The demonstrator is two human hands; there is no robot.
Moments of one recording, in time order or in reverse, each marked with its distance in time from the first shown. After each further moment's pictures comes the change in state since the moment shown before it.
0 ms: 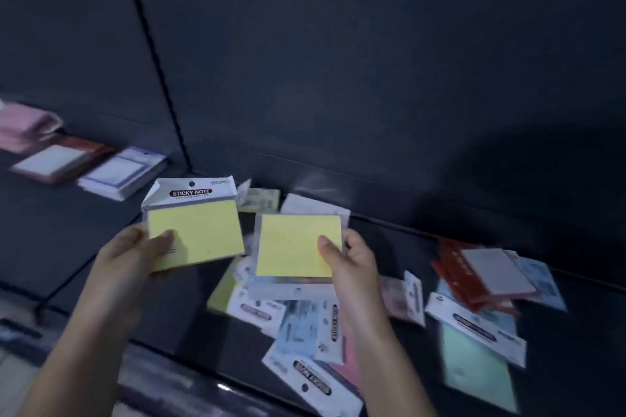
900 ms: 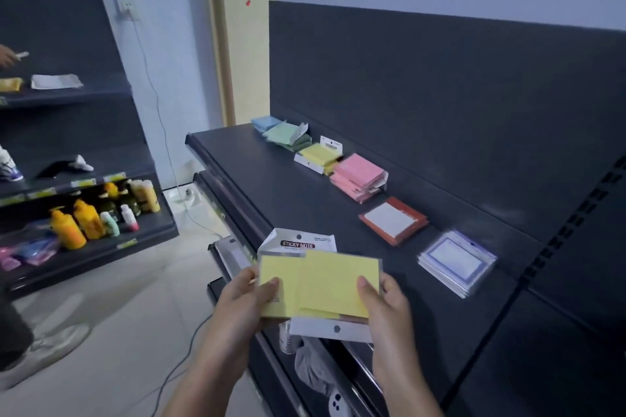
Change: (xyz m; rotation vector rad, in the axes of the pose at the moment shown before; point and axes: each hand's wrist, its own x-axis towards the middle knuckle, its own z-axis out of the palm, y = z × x) left_hand 0.088 0.040 -0.360 -0.151 0.327 -0.056; right_hand -0.040 0.048 0.456 0.013 -0.448 0.069
